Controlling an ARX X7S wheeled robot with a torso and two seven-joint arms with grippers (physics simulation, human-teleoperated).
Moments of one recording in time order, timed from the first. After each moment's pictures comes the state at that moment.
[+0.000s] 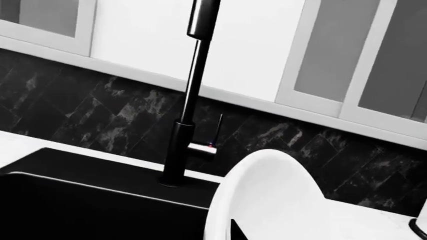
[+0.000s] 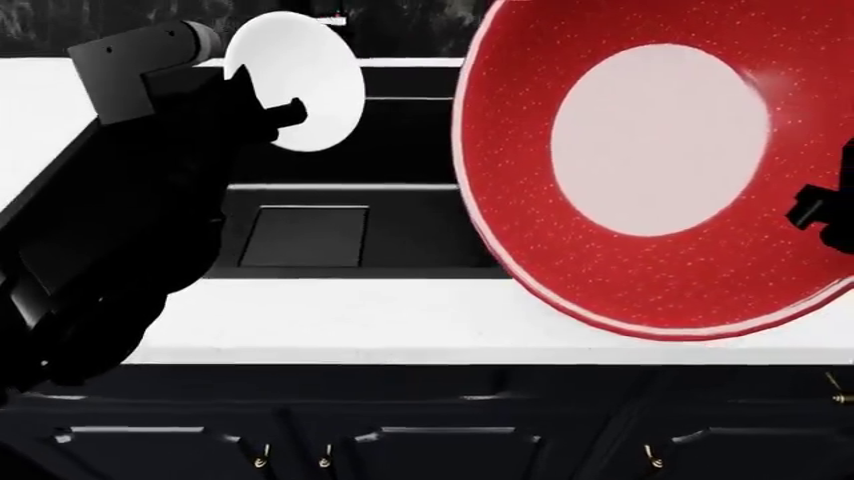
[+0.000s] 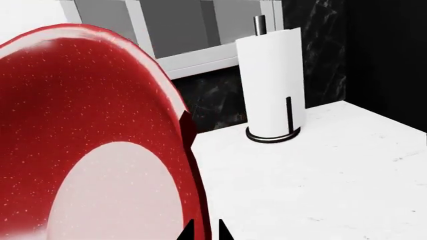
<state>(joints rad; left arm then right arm) -1.47 -0.72 1.57 -0.14 -1.55 0.40 -0.66 -0.06 1.56 0.26 -0.71 1.79 -0.04 0.84</state>
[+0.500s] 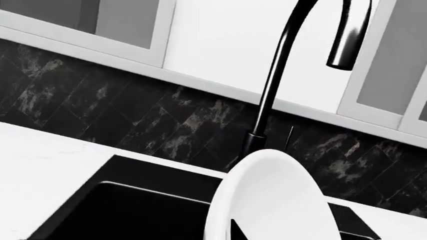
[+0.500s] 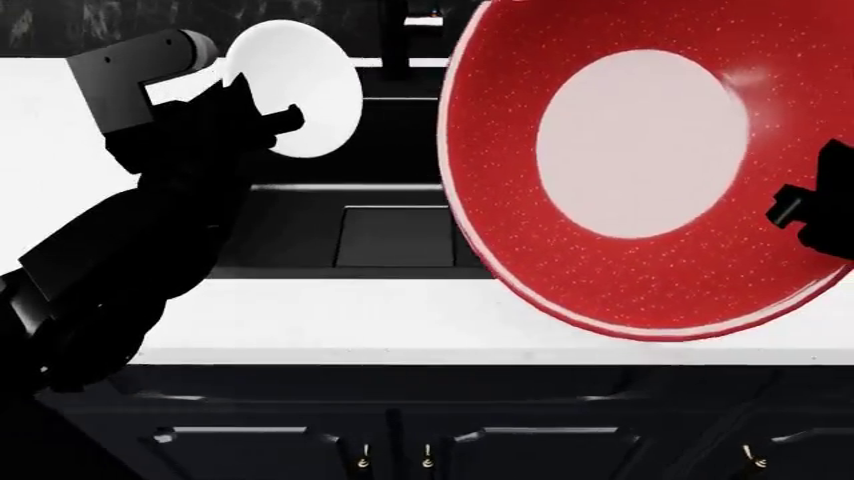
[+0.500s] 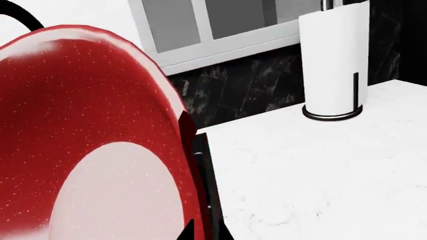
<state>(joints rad) -1.44 -0.73 1.55 -0.14 -1.56 0.40 -0.65 0.46 1.37 -0.06 -0.69 1.81 0.21 0.91</state>
